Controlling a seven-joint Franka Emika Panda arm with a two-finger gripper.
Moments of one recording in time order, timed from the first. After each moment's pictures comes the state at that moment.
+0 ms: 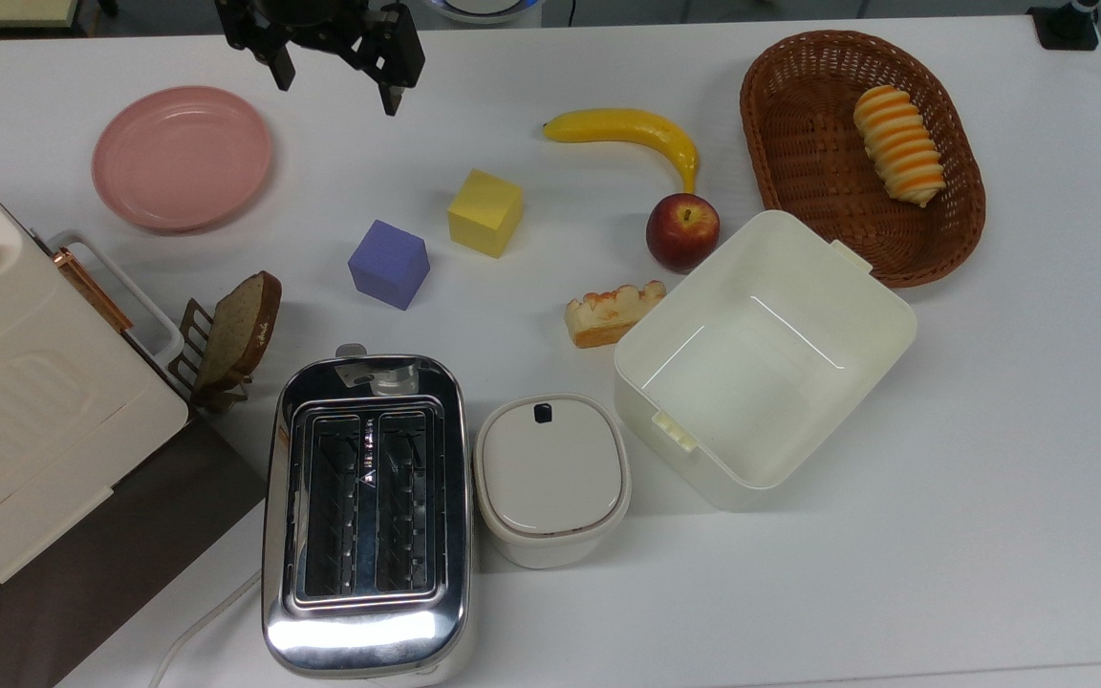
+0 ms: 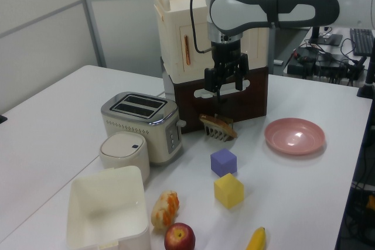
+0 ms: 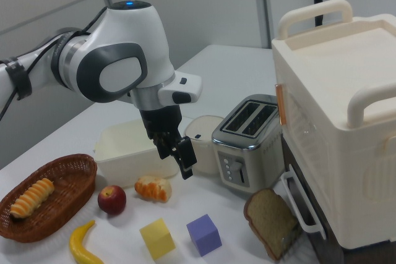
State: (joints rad) arm 0.05 0.09 -0.19 -1.60 0.01 1.66 0.12
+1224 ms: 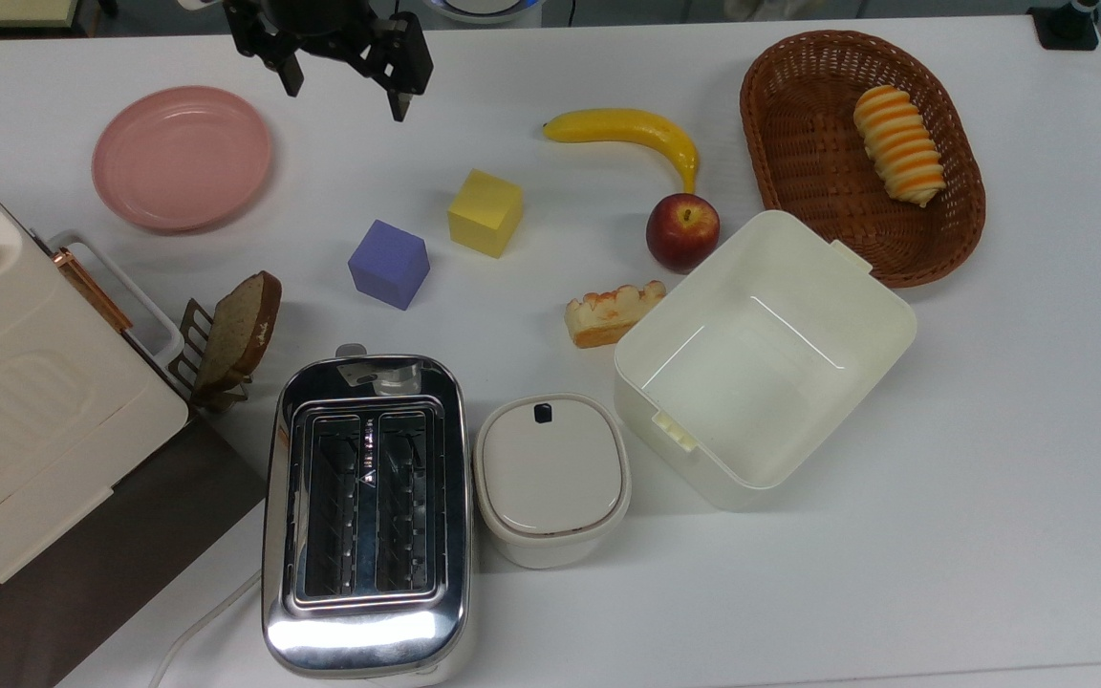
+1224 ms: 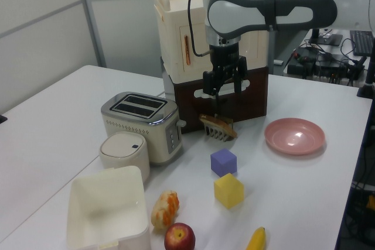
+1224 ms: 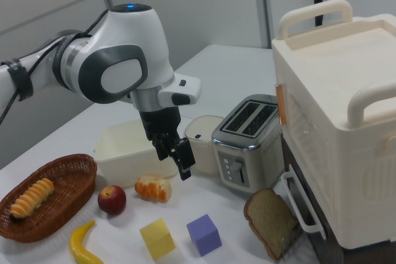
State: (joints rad) arm 0.05 0.10 -0.18 -1.60 0.01 1.66 0.12
